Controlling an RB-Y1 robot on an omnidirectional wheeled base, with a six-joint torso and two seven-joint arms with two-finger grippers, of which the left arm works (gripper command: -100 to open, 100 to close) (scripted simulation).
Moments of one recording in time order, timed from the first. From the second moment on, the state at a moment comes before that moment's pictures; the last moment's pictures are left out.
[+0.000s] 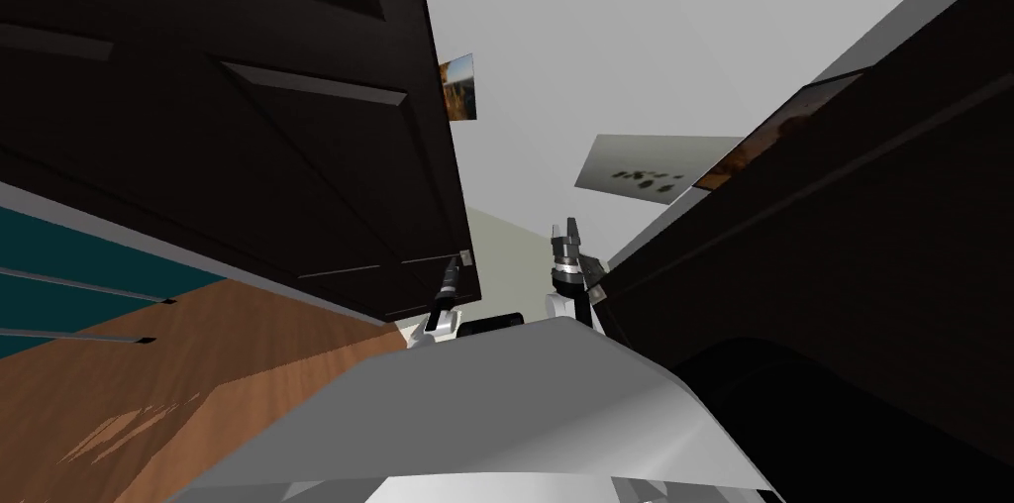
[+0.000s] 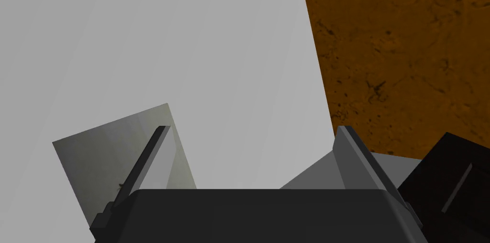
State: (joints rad) arm -0.10 0.02 -0.08 -0.70 0.15 -0.79 -0.14
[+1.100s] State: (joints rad) arm -0.09 -0.01 -0.06 -0.70 0.16 -0.79 -0.15
